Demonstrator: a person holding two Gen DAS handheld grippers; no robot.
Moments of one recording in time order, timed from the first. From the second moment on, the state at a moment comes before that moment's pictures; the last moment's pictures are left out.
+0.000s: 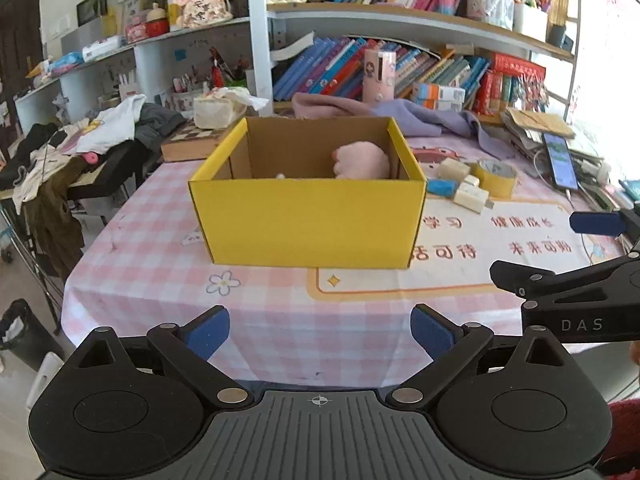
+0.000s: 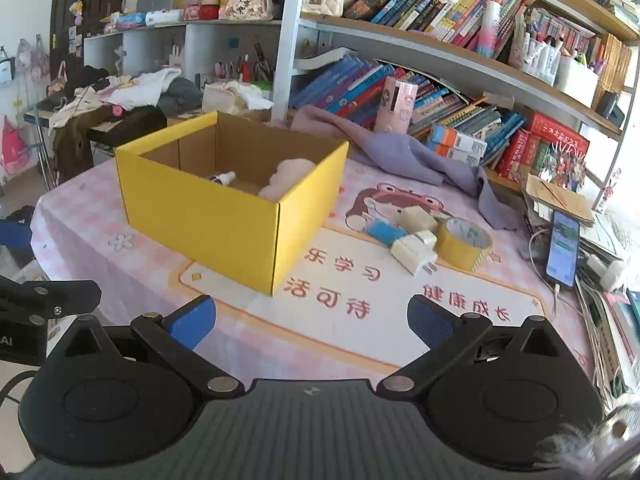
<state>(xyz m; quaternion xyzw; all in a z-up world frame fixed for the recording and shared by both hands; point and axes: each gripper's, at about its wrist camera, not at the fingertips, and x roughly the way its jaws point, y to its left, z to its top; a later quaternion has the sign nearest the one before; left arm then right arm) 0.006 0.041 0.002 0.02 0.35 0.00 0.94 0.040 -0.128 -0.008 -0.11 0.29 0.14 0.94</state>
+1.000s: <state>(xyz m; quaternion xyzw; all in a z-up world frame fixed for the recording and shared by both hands) 0.042 -0.022 -0.009 0.04 0.38 -0.08 0.92 0.048 -0.187 -0.016 -0.11 0.32 0.09 0.94</state>
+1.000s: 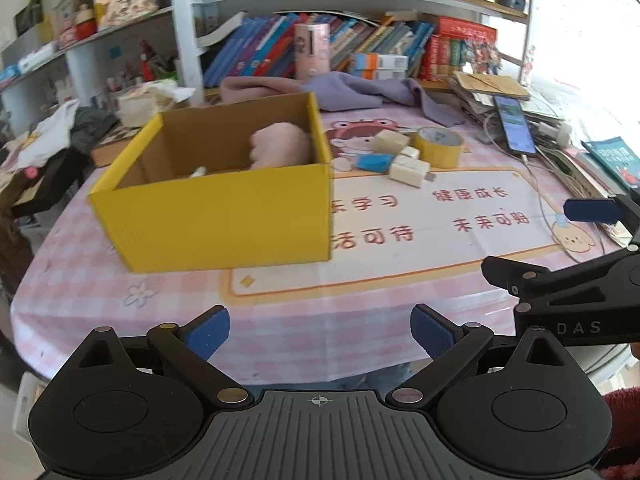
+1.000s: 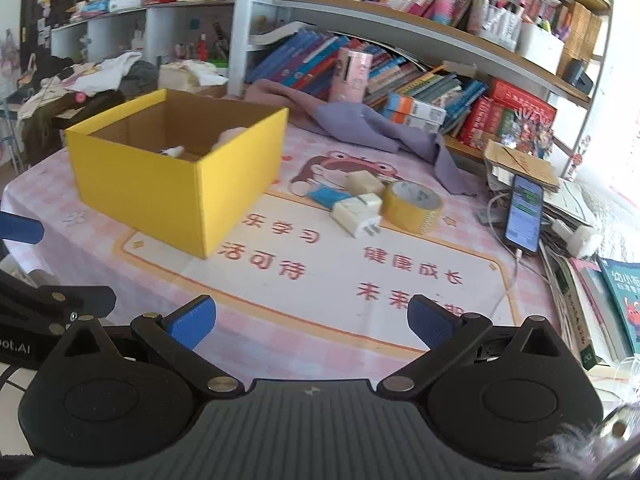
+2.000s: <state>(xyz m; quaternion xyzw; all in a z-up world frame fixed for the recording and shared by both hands) 0.162 -0.154 -0.014 0.06 0.38 -0.14 0.91 0.171 -0.325 -0.013 -0.07 0.33 0.06 0.94</state>
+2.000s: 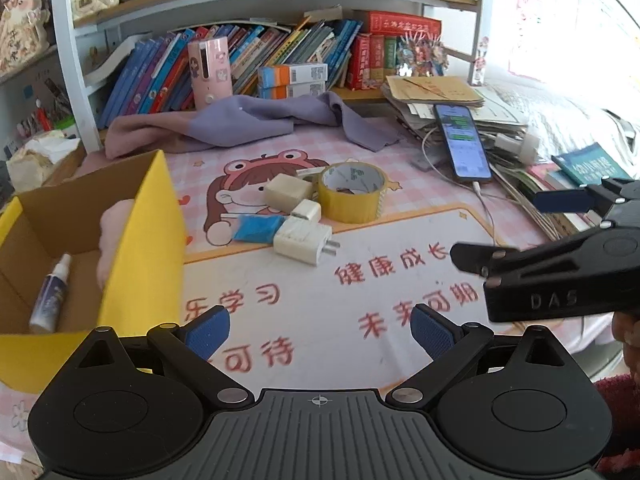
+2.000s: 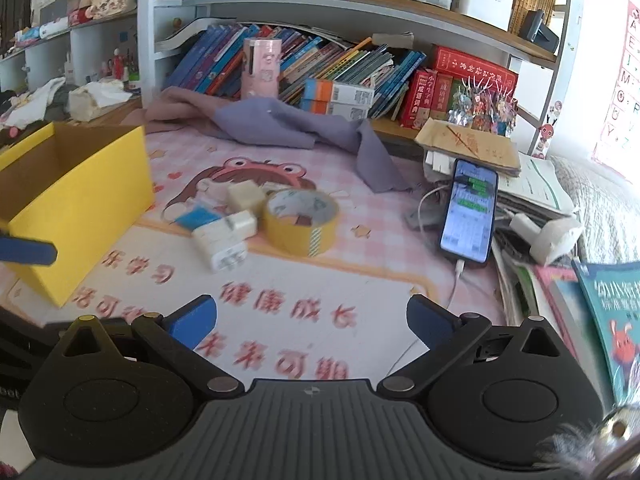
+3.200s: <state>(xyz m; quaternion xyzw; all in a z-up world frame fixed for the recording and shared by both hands) 0.316 -0.193 -0.077 0.00 0.44 -0.01 0.90 0.376 -0.343 -0.059 -0.03 0.41 0.18 0.89</state>
